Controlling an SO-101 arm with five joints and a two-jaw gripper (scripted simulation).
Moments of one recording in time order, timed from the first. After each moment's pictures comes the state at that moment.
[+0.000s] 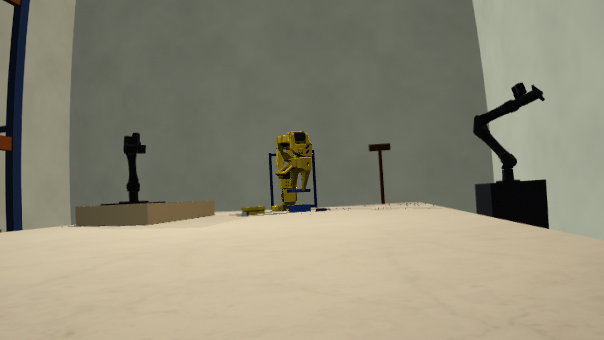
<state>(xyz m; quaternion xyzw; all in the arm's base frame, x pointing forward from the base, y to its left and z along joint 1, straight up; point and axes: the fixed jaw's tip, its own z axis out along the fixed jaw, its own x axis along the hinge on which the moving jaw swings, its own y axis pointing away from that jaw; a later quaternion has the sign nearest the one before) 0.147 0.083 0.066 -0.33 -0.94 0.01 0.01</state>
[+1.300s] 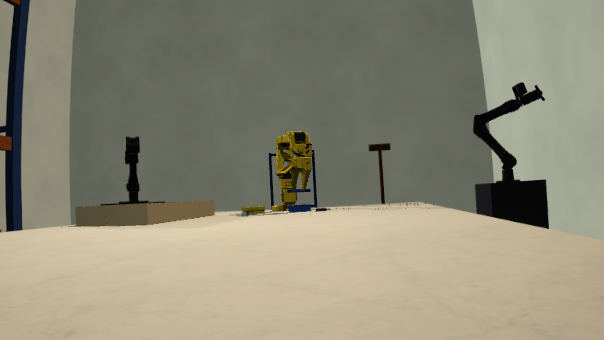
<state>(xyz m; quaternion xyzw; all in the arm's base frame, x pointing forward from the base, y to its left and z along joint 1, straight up) 0.149 0.084 0.066 -0.33 -0.94 0.01 0.01</state>
